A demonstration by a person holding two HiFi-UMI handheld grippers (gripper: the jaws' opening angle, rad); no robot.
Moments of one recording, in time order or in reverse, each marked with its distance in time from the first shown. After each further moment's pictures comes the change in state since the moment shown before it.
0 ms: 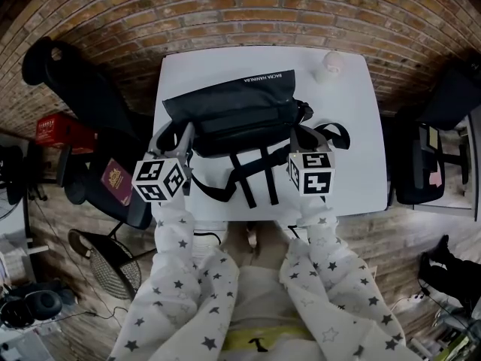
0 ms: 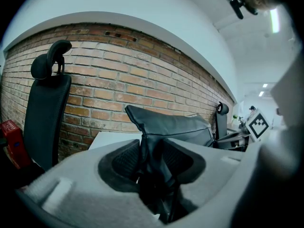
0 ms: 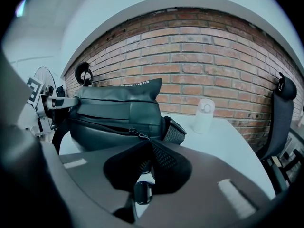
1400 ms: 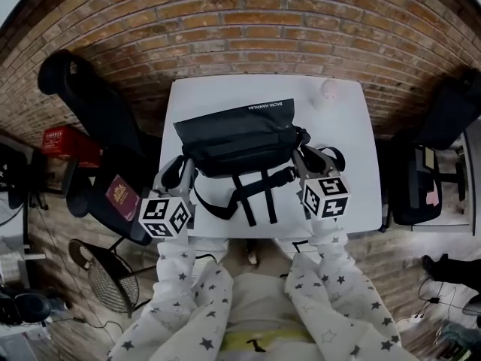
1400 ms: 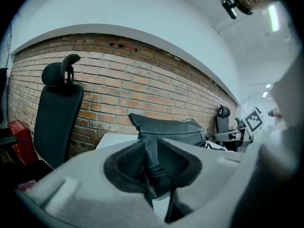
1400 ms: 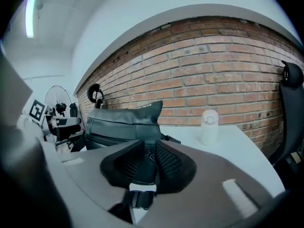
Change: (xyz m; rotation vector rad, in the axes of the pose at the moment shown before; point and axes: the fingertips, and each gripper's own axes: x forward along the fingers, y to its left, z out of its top) left arm -0.049 -0.009 0.000 -0.017 -0.043 0.047; right arm -0.028 0.000 0.031 0.047 -0.168 0.151
